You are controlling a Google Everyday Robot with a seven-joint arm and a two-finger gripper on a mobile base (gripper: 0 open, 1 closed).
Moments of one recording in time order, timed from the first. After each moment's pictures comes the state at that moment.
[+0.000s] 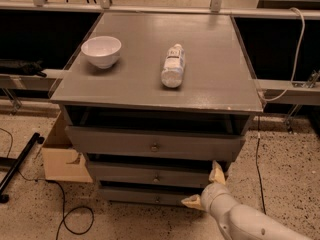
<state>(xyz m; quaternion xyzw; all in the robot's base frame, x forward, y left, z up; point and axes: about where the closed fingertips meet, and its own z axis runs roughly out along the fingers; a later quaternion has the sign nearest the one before) 0.497 -0.147 0.506 -0.41 0.78 -0.08 0.47</state>
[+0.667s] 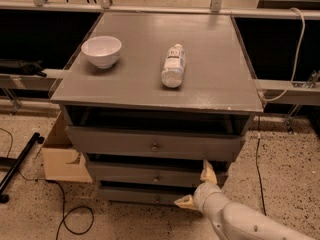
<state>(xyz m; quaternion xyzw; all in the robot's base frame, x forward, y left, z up) 0.499 -0.118 0.503 -0.43 0.76 -0.06 0.48</state>
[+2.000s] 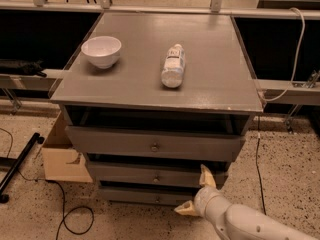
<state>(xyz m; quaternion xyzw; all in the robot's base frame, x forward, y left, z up) 0.483 -0.112 0.490 -0.46 0.75 -0.03 0.46</state>
